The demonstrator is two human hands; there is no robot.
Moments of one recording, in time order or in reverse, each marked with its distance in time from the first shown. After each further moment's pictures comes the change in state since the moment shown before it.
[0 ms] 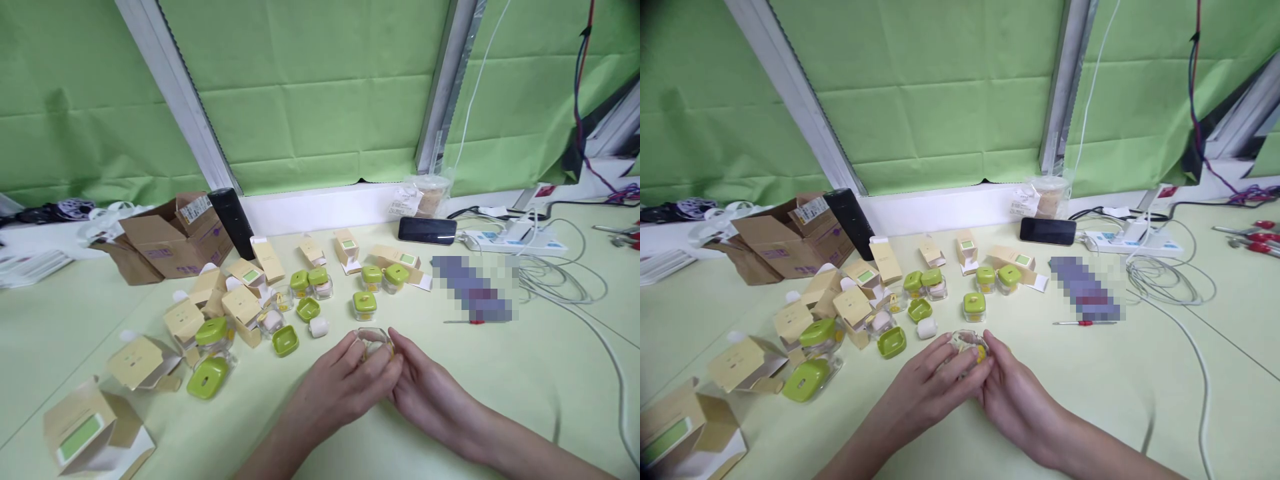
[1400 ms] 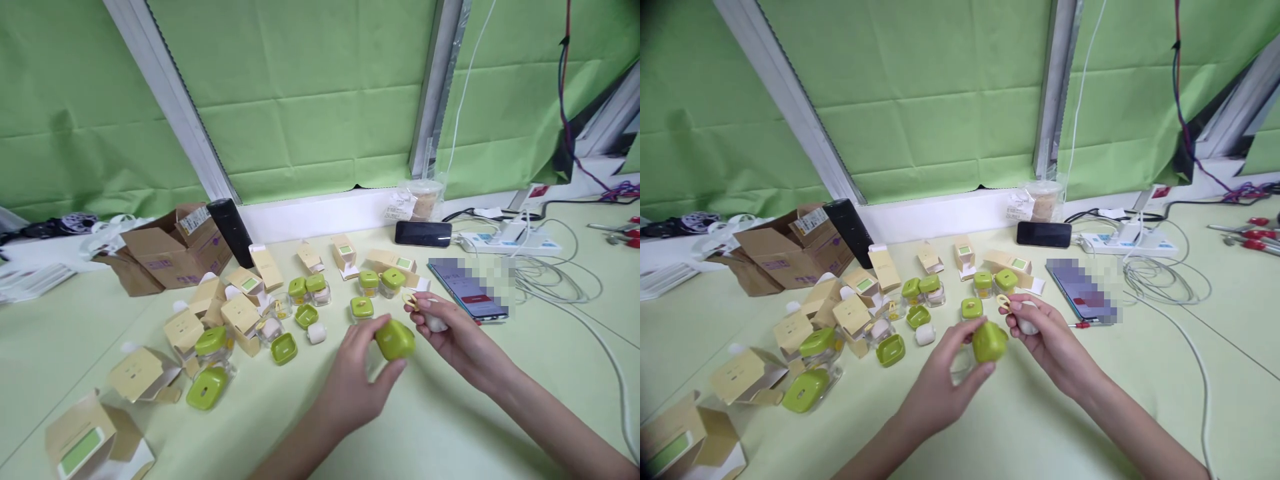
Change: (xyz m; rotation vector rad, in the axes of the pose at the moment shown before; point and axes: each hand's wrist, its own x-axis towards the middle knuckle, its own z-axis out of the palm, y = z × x) left_hand 0.036 0.014 0.012 -1.013 0.034 -0.755; right_hand -0.003 -0.065 -0.023 -0.173 0.336 -0.323
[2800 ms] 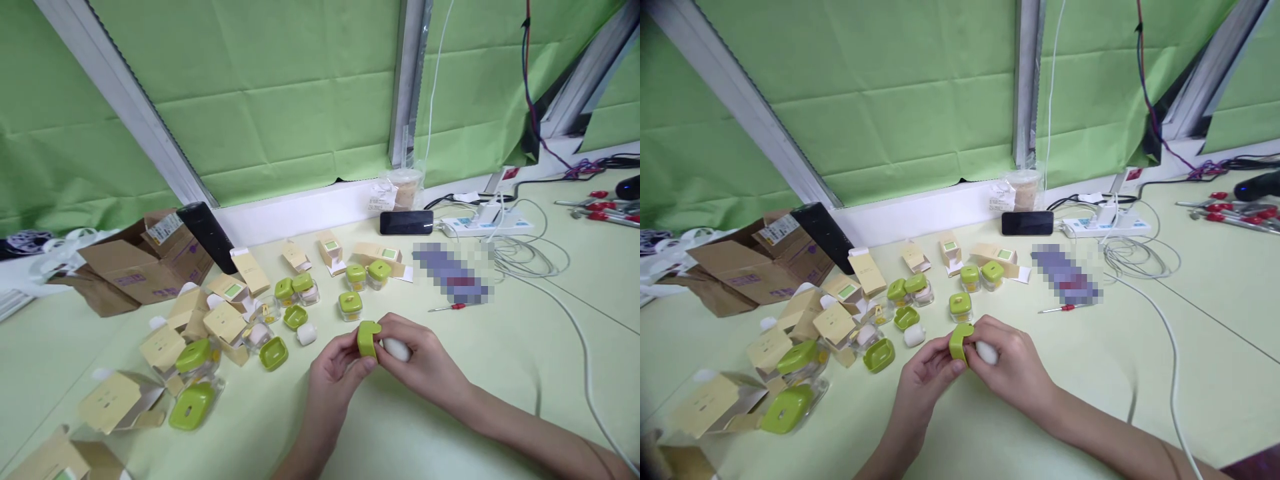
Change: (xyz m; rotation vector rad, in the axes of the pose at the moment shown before) left_hand -0.014 -0.018 0.007 -0.724 0.176 -0.321; right_hand -0.018 0.037 0.014 -0.994 -0.174 -0.691
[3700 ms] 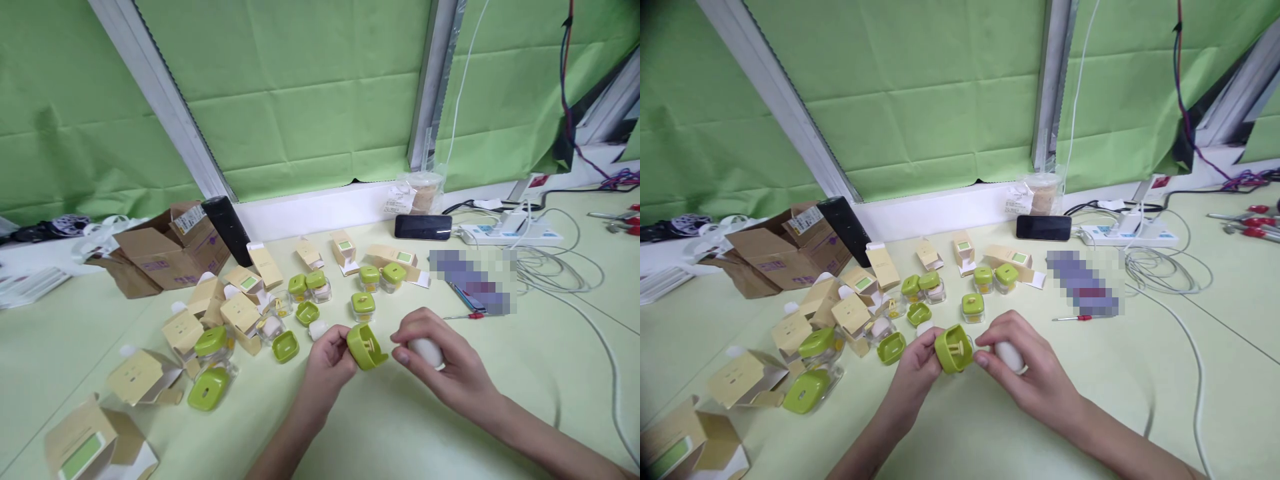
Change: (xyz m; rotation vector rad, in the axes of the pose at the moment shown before) left_hand 0.004 0.023 -0.013 0.104 -0.004 -0.074; right_hand -0.003 -0.002 -0.014 0.036 -0.044 -0.185
